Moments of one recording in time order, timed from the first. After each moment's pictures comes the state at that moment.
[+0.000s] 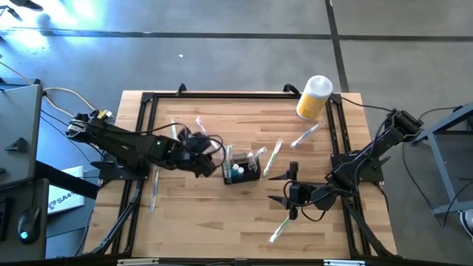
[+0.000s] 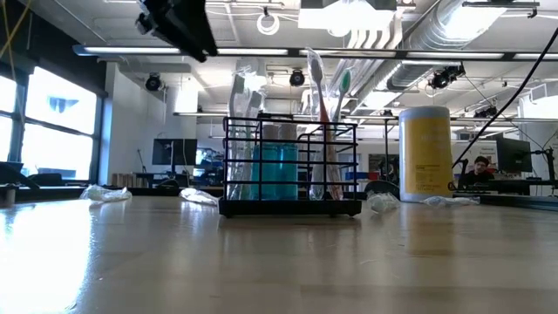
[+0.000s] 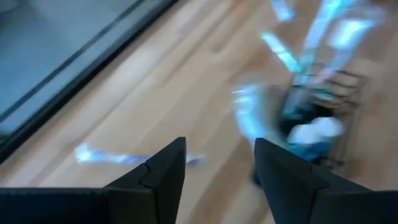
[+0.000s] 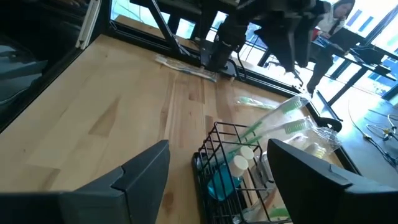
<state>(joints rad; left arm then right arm) -0.28 1.34 1.21 -0.83 -0.71 -0.71 0.67 1.28 0.80 0.05 0.75 -0.03</state>
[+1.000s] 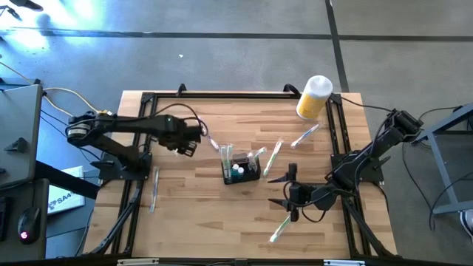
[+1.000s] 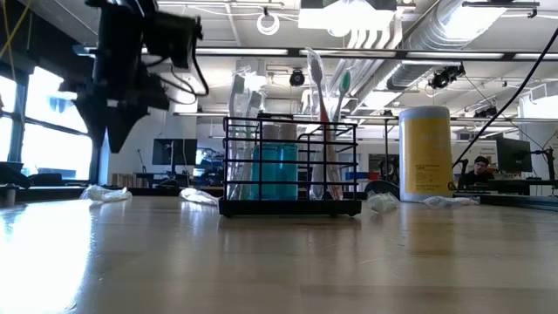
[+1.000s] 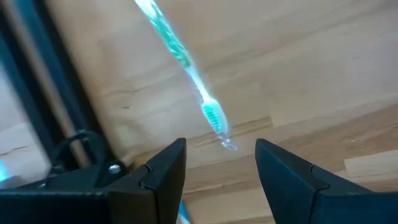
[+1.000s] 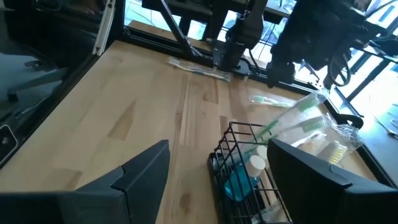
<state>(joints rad) 0.19 1.34 0.95 -1.21 -0.22 -1.04 0.67 1.28 0.80 0.06 0.70 0.02</state>
